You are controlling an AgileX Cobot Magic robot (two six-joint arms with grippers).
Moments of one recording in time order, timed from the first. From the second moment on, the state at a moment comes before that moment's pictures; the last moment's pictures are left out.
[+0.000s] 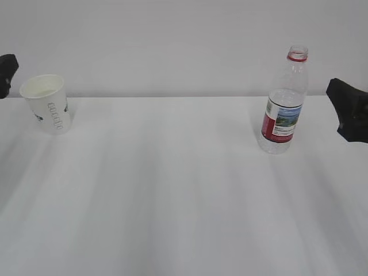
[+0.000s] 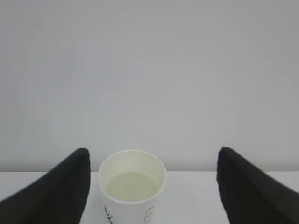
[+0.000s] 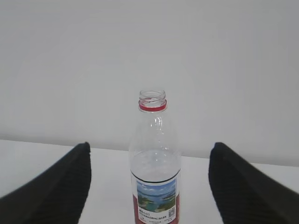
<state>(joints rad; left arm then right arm) -0.09 1.43 -0.53 0.00 -0.75 -0.11 0.28 1.17 -0.29 0.16 -0.75 -0.12</state>
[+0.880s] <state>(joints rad) -0.09 0.91 -0.52 0.07 -0.35 -0.11 0.28 0.75 -0.29 0.20 -0.31 -0.22</state>
